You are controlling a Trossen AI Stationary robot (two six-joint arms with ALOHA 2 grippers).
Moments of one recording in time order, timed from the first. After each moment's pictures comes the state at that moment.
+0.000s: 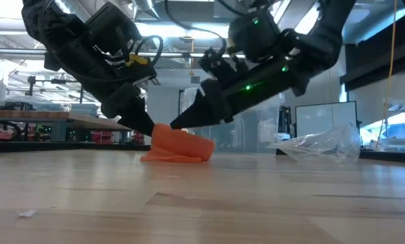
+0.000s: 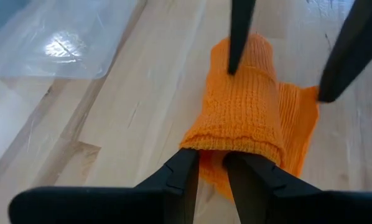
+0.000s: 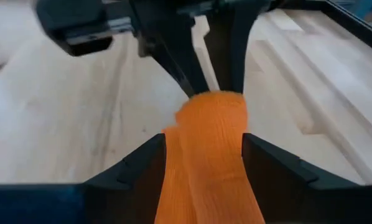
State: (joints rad) left arm -0.02 1.48 0.51 0.27 -0.33 -0.10; right arm 0.04 2.00 0.93 0.65 0.18 -0.01
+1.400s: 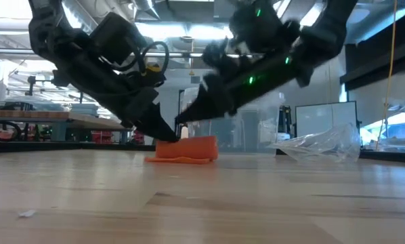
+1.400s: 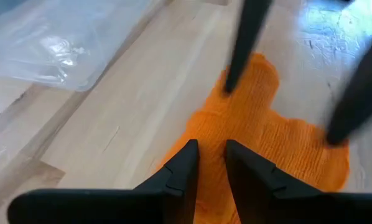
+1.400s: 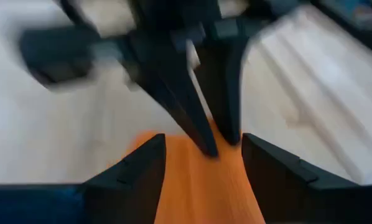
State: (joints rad) left arm -0.04 1.66 0.51 0.53 -0.34 -0.23; right arm 0.06 1.96 0.93 0.57 0.23 0.00
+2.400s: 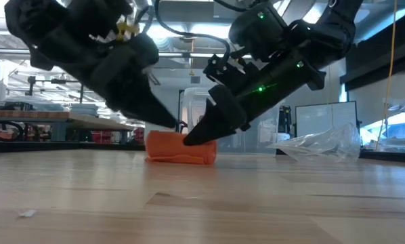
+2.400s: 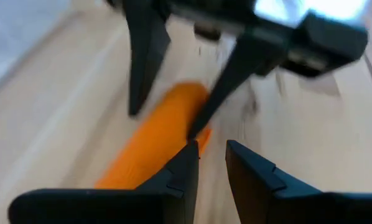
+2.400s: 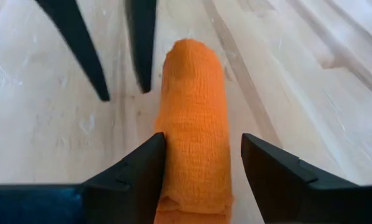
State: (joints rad) left arm -0.21 1.59 0.53 0.51 -0.32 -0.28; right arm 0.12 1.98 0.93 0.44 0.27 0.15
